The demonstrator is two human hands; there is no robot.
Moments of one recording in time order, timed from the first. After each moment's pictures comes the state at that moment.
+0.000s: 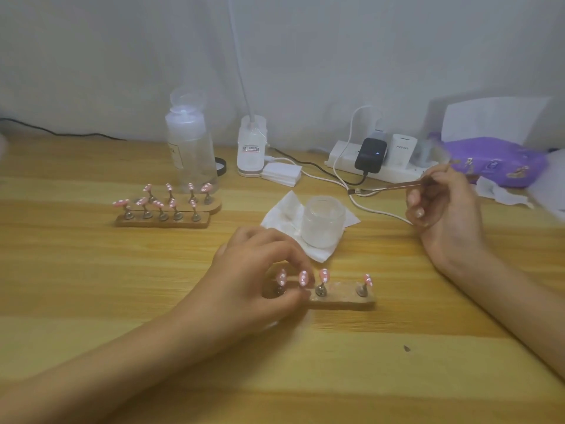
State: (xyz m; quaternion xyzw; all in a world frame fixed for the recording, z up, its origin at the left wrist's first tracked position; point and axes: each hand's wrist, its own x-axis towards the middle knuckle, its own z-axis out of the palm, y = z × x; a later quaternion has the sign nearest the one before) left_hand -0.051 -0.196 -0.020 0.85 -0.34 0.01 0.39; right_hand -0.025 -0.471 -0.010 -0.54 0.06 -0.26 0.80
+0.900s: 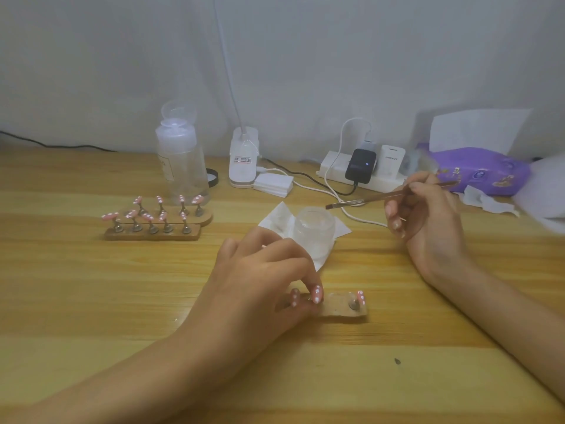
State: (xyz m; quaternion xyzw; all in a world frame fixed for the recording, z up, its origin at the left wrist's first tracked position) left_hand -0.054 -0.215 -0.020 0.86 -0.39 0.16 0.28; right_hand -0.028 -0.465 -0.010 -0.58 0.00 -0.24 0.78
